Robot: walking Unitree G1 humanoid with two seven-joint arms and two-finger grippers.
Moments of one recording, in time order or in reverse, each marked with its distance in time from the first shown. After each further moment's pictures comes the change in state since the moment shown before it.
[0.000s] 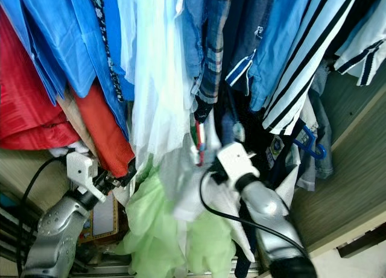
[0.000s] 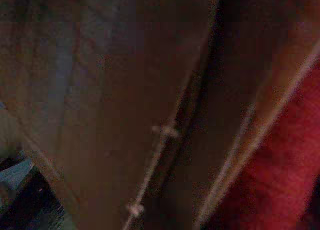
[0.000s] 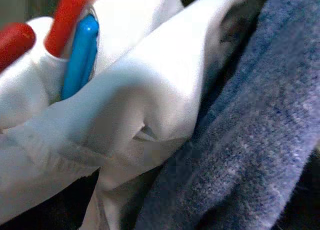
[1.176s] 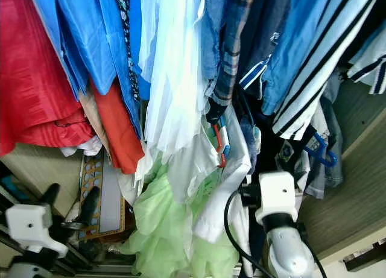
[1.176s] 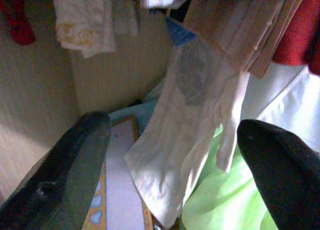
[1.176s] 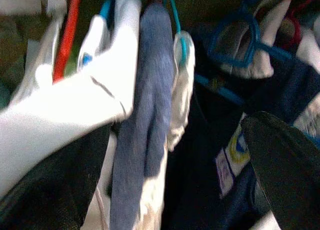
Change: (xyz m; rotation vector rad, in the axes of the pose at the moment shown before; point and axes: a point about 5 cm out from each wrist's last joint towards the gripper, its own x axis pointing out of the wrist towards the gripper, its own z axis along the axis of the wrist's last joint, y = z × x) left arm -0.104 -0.022 0.009 0.044 0.102 0.440; right arm -0.095 -0.004 0.001 0.147 0.044 -0.421
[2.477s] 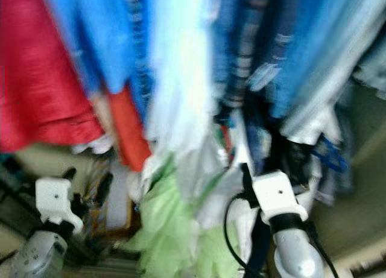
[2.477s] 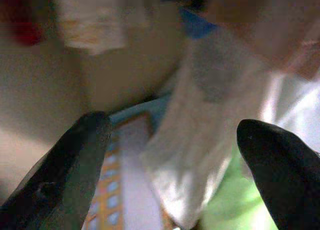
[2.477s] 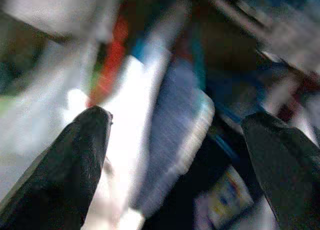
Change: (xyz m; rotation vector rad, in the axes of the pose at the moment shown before) left arm 0.042 -0.006 0.003 0.056 0.042 -0.033; right arm -0.005 -0.005 0.023 -0.268 -0.078 0.017
